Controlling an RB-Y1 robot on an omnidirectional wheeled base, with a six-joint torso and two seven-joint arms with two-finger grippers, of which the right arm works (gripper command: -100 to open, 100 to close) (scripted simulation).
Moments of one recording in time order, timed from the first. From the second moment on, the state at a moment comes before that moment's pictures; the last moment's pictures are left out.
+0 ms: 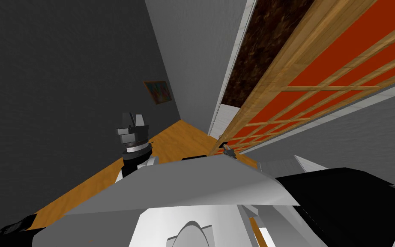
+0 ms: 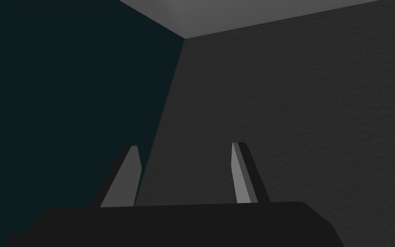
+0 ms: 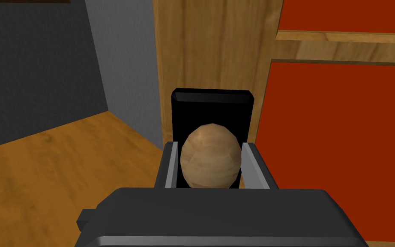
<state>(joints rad) 0.23 -0.64 0.78 -0.72 -0.80 -1.31 -1.70</state>
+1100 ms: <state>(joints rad) 0.20 -0.64 0.81 -0.66 -0.79 -1.35 -1.74</state>
